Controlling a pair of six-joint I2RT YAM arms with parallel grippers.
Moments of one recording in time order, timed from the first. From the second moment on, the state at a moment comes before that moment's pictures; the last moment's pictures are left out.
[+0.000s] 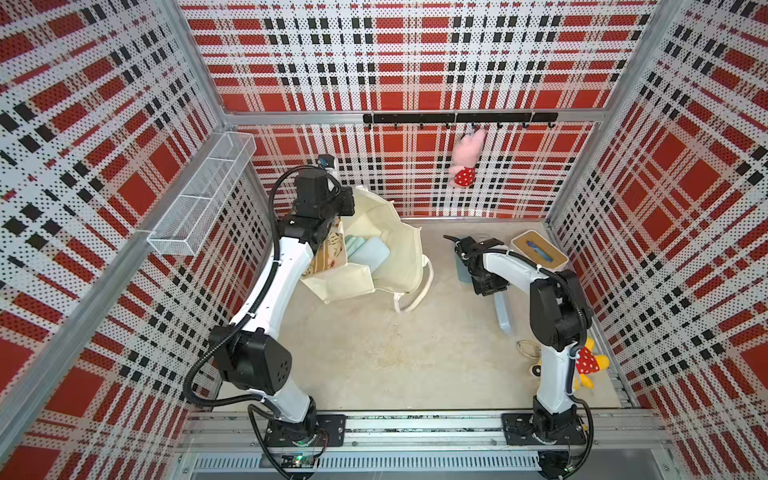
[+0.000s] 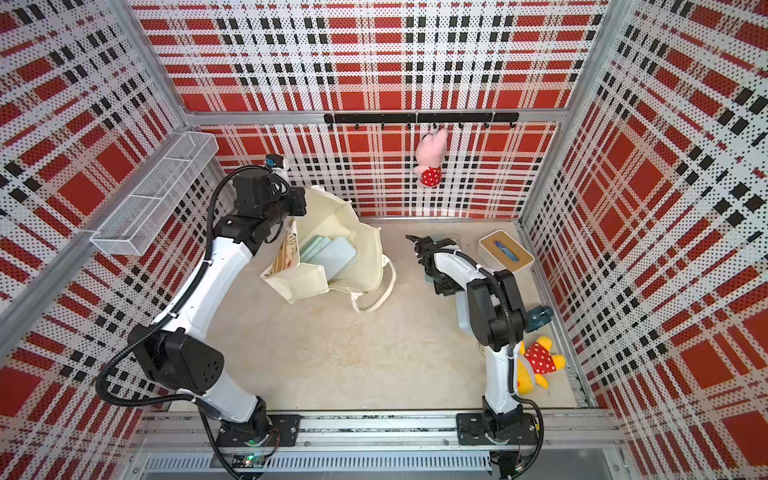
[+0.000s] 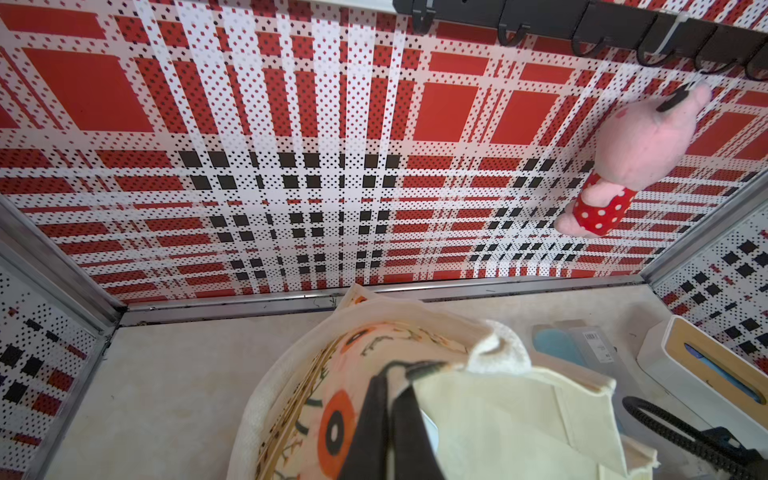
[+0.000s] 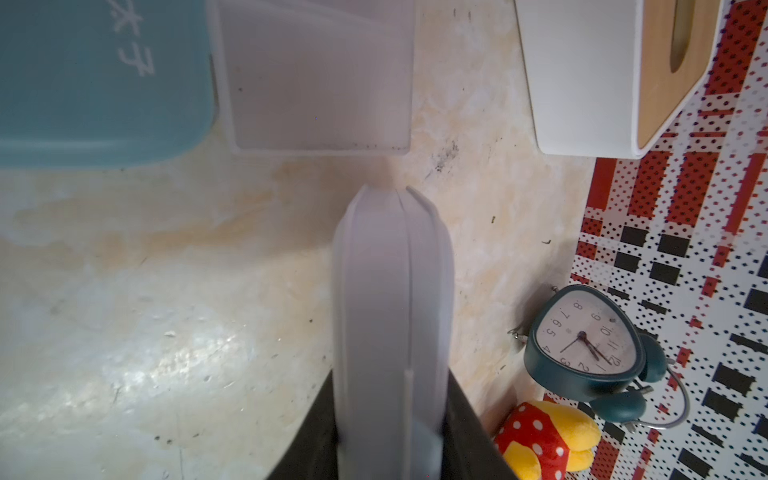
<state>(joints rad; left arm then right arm) -0.19 1.63 1.74 -0.40 0.04 -0.16 0.37 2.02 1.56 -1.12 0.59 0.34</state>
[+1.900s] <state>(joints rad) -0.22 1.65 1.74 -0.40 0.13 -0.18 0.28 1.73 1.13 -0.68 0.13 0.45</state>
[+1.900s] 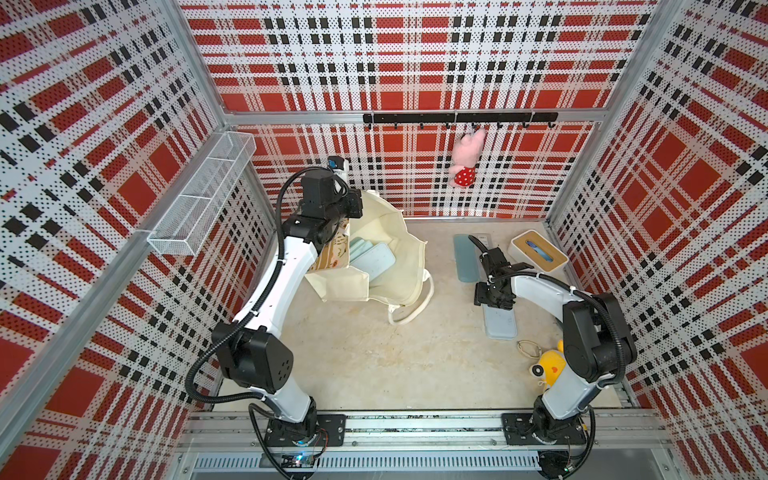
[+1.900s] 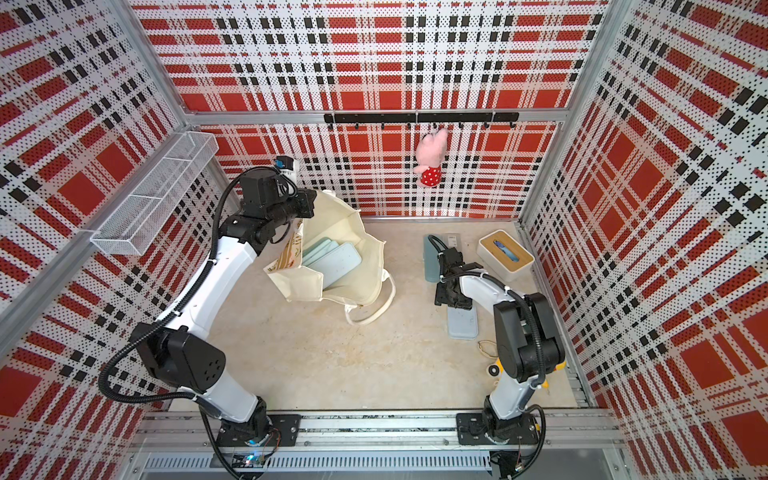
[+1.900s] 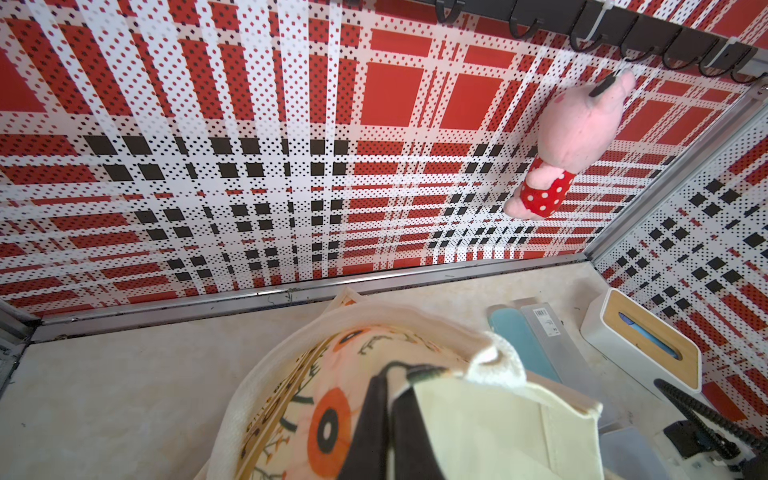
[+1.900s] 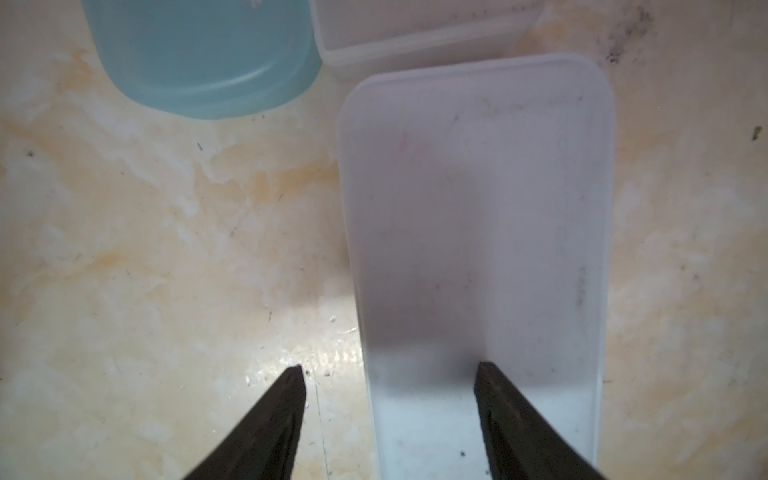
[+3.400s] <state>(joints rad) -0.23 1.65 1.75 -0.42 0.13 -0.16 -0.02 1.66 0.99 -0.40 -0.13 0.42</state>
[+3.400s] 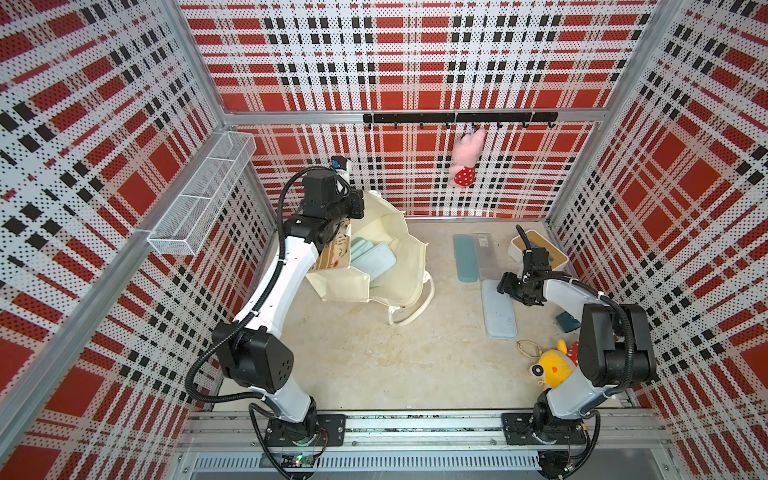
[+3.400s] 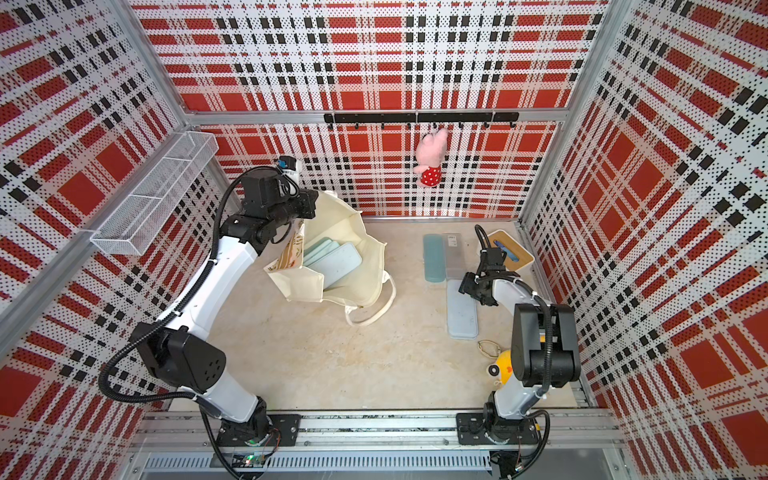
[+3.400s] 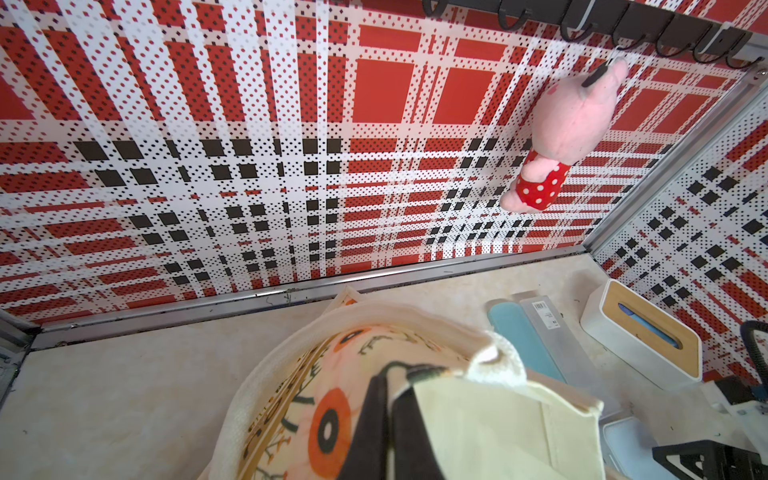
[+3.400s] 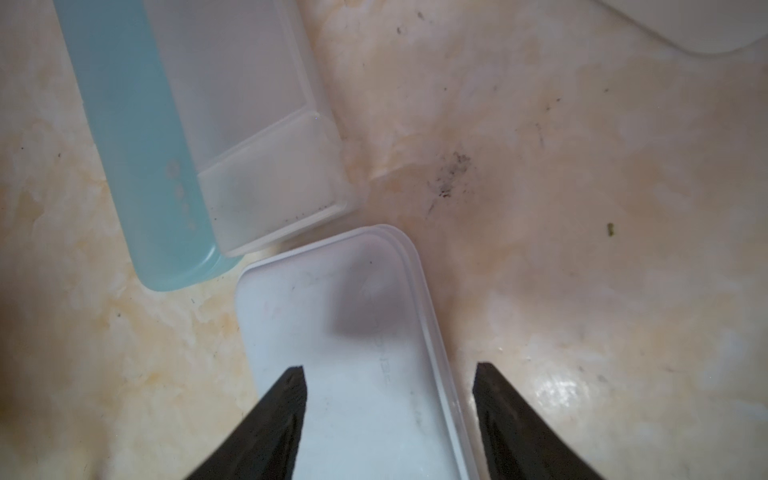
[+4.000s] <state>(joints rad) -0.23 1.65 1.76 -0.44 0.14 -0.16 0.00 1.69 1.03 -0.38 -0.13 0.42</state>
